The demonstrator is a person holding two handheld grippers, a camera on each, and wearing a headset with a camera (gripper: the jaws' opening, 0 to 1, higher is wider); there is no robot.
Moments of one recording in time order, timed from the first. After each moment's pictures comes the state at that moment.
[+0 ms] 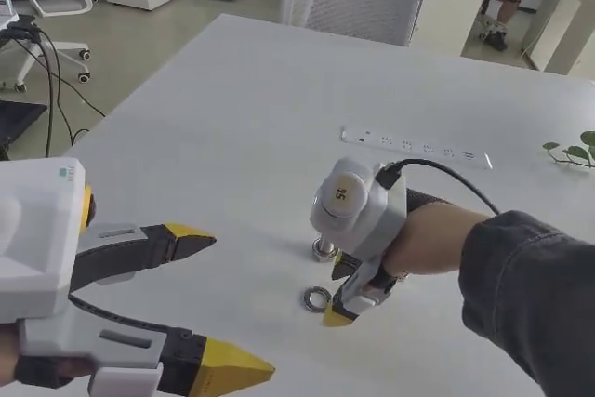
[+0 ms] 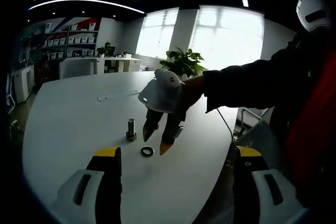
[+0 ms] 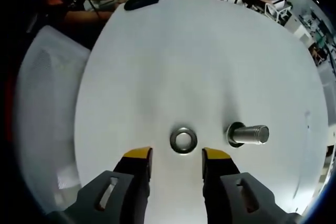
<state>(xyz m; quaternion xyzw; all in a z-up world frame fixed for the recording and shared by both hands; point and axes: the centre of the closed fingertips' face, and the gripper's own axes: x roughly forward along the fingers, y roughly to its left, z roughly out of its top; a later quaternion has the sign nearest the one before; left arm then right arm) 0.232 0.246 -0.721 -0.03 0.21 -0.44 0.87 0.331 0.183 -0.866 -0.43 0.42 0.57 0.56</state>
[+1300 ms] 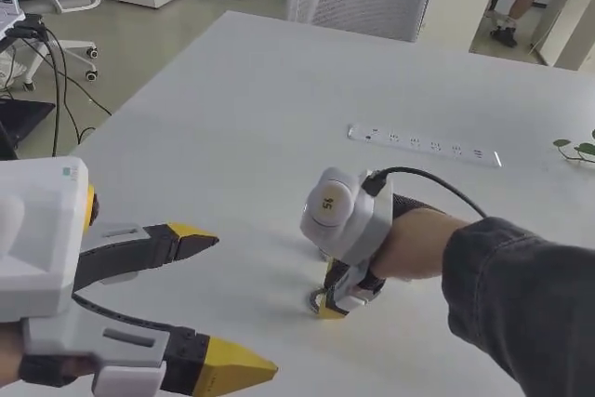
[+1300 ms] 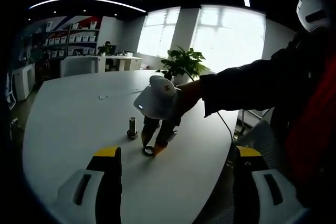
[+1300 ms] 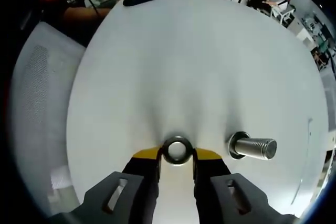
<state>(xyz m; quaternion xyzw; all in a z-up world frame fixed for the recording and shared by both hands) 0.236 0.250 -0.721 -0.03 0.21 -0.44 0.87 0.338 0.193 -0.879 -0.44 0.41 0.57 0.56</state>
